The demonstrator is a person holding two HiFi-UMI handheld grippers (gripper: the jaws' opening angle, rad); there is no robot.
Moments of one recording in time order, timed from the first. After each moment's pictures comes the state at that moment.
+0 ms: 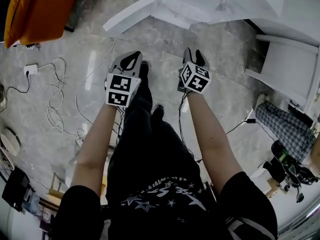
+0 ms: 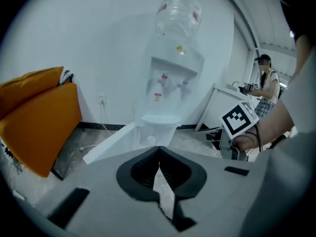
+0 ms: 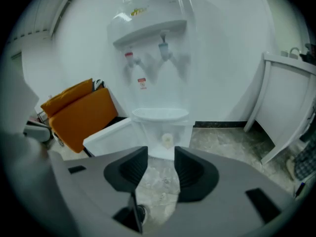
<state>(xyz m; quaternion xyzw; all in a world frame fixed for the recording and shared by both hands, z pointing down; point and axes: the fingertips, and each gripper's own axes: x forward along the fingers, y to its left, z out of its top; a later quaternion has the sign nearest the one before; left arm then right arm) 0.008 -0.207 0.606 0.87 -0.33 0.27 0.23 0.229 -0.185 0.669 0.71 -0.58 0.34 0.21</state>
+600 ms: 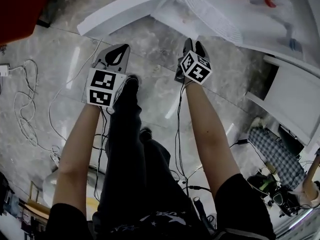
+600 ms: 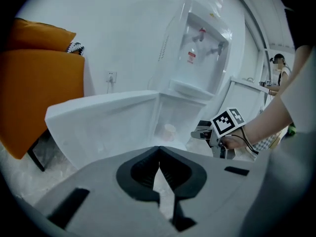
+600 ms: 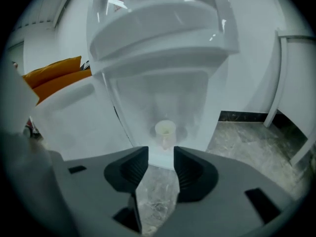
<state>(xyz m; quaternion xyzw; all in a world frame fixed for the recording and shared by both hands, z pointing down) -0.008 -0.284 0.826 0.86 -0.37 0.25 0.25 0.257 -0.301 0.908 0.70 -0.60 0.32 0.21</state>
